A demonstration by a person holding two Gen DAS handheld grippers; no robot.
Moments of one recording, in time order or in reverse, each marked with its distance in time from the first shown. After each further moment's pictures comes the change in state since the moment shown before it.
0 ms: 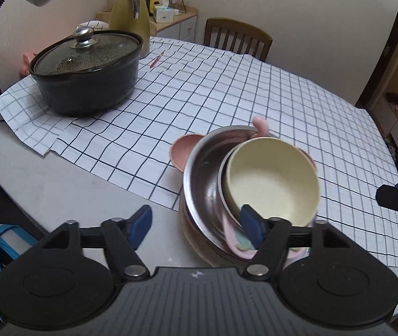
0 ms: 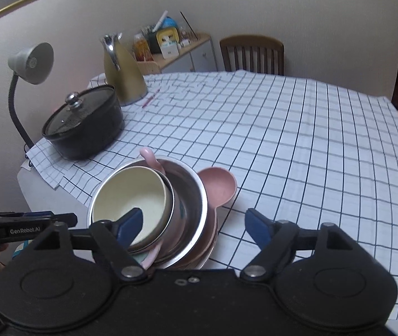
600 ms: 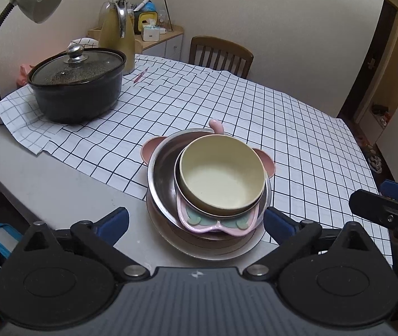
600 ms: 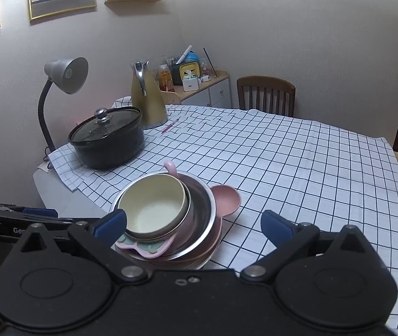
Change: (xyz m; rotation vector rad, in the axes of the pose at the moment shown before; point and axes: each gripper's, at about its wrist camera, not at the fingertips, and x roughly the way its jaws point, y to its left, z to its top) left arm -0.048 -0.036 -0.033 -0.002 -0.079 -0.037; right arm -0.054 0.011 -0.031 -0.087 -0.147 0.026
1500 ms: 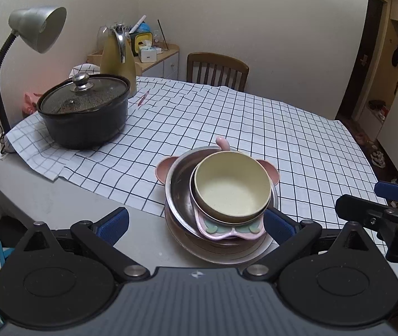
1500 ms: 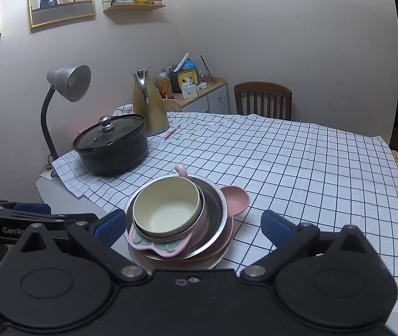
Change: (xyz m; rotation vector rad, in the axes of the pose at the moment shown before) left arm -0.028 0.012 0.006 0.091 -0.065 0.015; right arm -0.008 0.026 -0.007 0.020 -0.031 -0.027
